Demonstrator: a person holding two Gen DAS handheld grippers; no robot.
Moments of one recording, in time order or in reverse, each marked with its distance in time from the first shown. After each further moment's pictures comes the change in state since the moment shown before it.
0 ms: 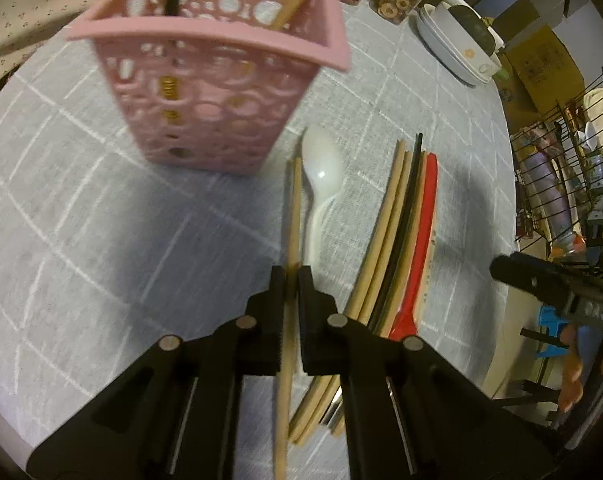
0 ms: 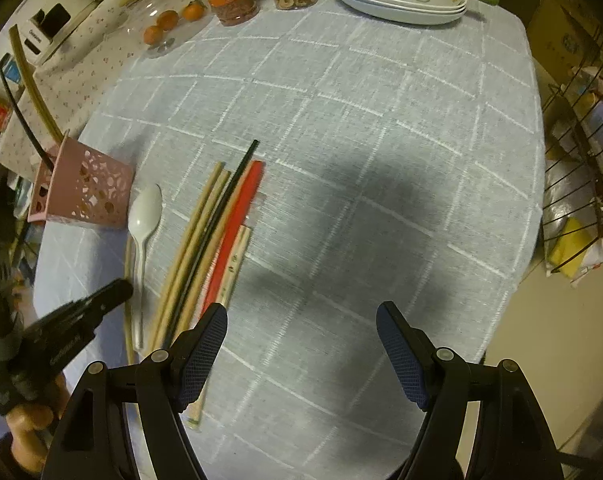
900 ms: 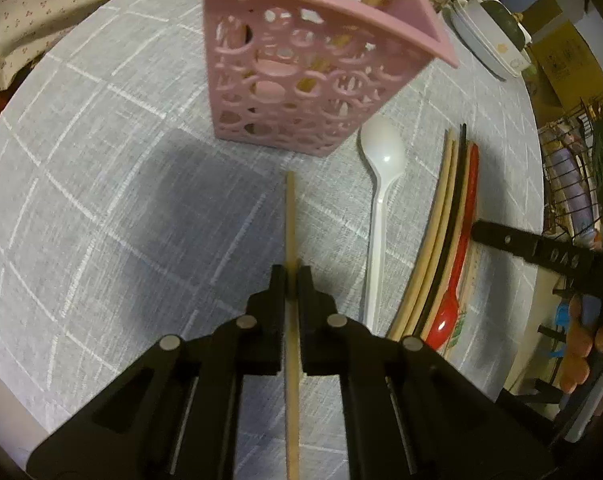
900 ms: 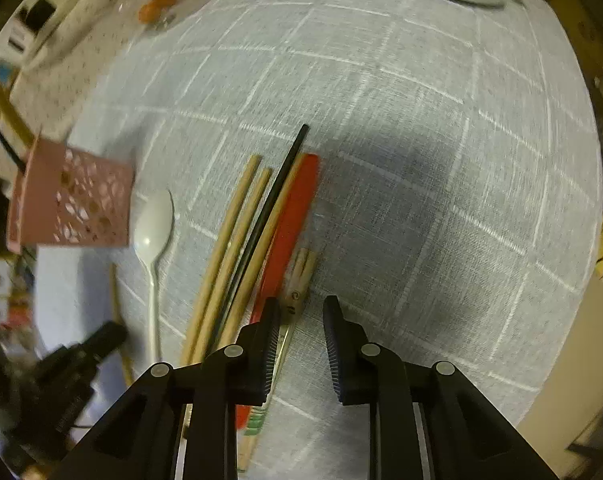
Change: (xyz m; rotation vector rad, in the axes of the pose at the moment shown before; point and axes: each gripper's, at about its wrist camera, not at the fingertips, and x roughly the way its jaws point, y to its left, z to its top) left arm 0.006 0.015 -0.002 -0.030 0.049 0.097; right arm 0.054 0.052 0.024 -0.020 0.072 -0.043
